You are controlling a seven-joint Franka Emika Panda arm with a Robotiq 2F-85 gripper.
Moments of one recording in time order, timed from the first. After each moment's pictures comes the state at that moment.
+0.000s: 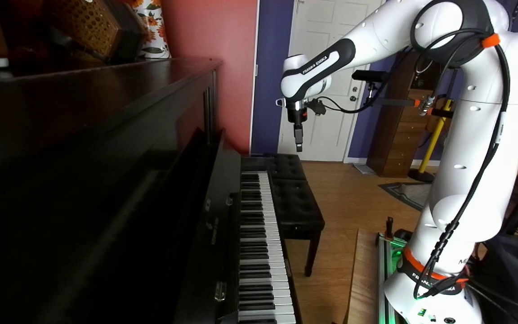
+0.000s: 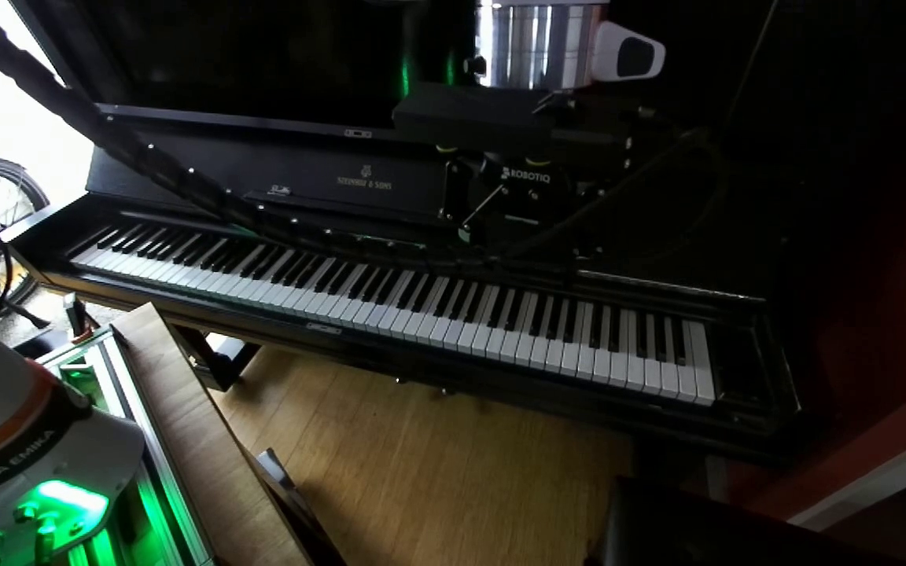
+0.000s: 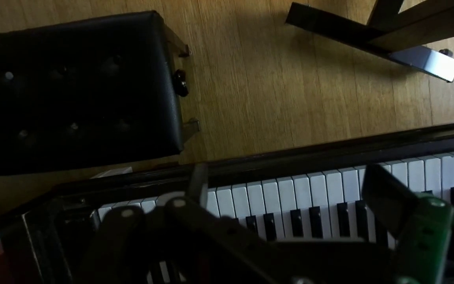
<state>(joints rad) -0.22 0.08 -0.34 -2.04 -0.18 2.06 -0.81</state>
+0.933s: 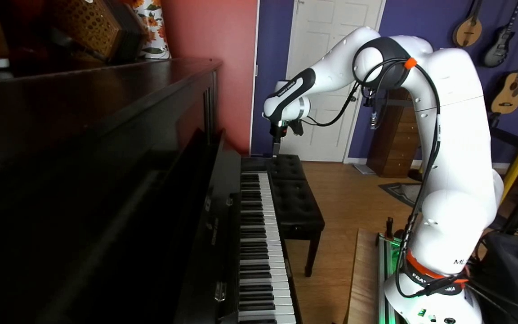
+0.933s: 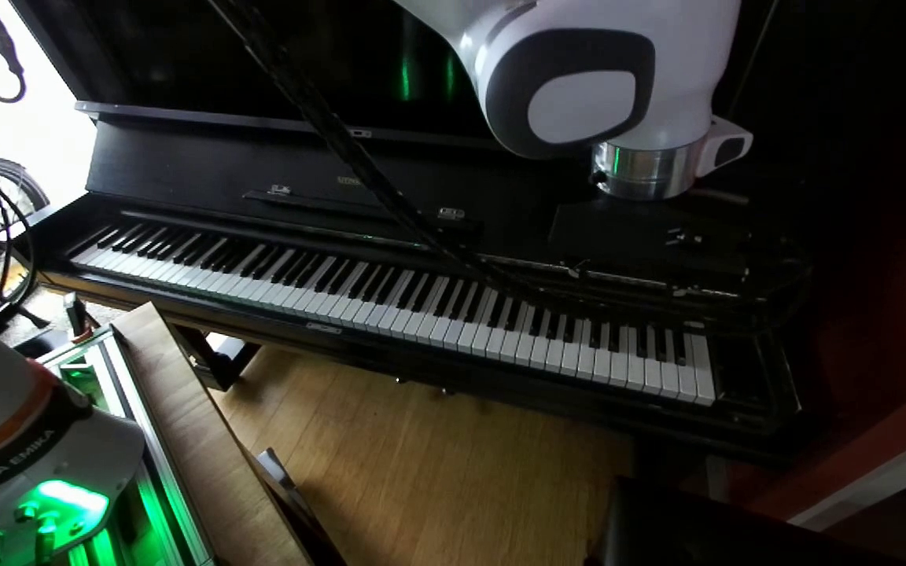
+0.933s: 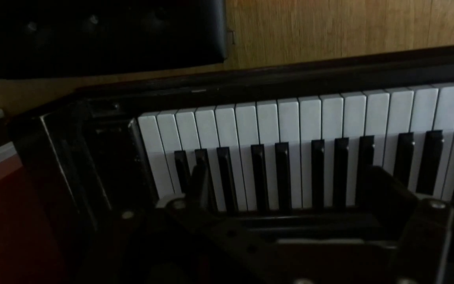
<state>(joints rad) -0.40 0.46 -0.19 -1.79 0.11 2.37 -1.03</state>
